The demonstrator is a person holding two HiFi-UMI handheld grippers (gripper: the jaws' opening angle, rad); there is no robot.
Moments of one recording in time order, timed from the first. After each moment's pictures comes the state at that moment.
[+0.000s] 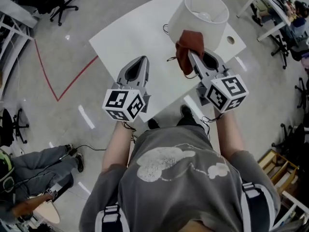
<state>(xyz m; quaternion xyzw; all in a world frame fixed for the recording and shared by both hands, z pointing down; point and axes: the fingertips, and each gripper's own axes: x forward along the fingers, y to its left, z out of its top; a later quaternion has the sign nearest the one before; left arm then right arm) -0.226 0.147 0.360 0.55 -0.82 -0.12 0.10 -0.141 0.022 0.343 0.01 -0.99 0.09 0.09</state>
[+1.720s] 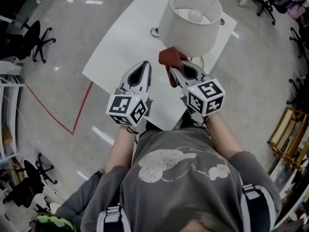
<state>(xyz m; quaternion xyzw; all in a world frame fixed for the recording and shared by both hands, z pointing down) -0.270 0.092 0.383 0.67 -0.72 -0.07 0.15 -0.194 0.048 0.434 0.12 -0.97 0.17 0.15</state>
